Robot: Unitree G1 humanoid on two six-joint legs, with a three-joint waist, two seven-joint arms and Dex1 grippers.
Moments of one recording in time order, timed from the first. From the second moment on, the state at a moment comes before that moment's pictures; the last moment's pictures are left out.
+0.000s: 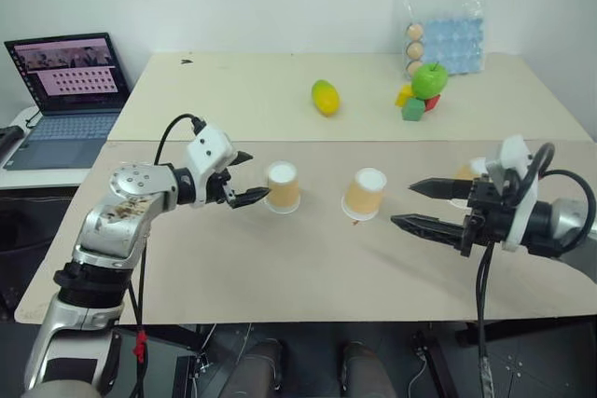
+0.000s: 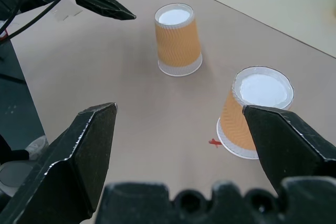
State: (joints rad) left arm -0.55 0.61 -0.07 -0.10 -0.27 0.54 -0.87; right arm -0.21 -0.97 -0.32 -0.52 0.92 0.89 0.80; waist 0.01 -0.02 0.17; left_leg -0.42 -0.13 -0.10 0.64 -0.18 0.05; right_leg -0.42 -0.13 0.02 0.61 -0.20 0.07
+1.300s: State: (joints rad) left arm -0.67 0.39 -0.14 0.10 -0.18 0.51 -0.75; right arm -0.17 -0.97 -0.34 -0.53 0.92 0.89 0.77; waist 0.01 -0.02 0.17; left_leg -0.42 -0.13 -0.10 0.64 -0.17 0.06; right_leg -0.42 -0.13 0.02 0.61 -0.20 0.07
